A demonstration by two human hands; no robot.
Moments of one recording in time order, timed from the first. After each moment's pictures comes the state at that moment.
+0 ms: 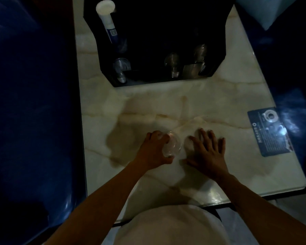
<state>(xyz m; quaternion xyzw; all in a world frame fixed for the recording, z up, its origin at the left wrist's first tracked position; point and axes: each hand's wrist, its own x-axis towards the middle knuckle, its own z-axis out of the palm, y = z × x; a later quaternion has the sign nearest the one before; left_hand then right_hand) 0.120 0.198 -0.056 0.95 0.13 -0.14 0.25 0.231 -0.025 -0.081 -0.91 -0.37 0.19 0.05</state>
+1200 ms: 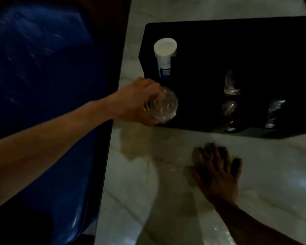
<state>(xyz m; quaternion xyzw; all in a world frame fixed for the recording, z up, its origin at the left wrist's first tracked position) 0.223 0.500 0.068 0.99 0.08 -0.08 0.12 0.290 0.165 -0.095 -0.91 -0.37 0.16 0.04</state>
